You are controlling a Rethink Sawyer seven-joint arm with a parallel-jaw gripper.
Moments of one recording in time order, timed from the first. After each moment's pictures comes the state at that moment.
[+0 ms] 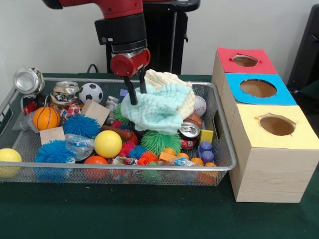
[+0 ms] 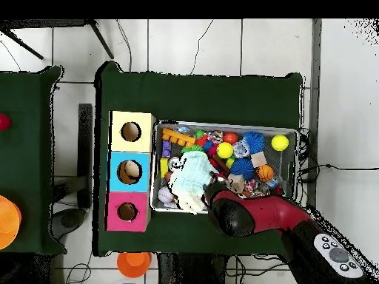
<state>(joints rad) -0.83 -0.65 0.49 2.01 -0.66 0.17 0.67</state>
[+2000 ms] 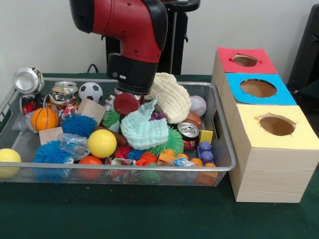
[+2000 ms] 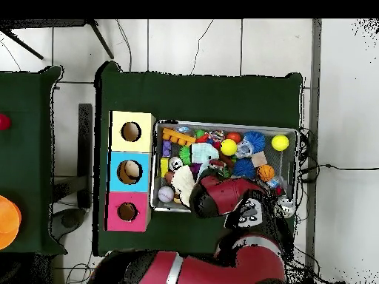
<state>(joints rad) -0.19 -0.36 -0.19 1.61 -0.57 -0.07 0.71</state>
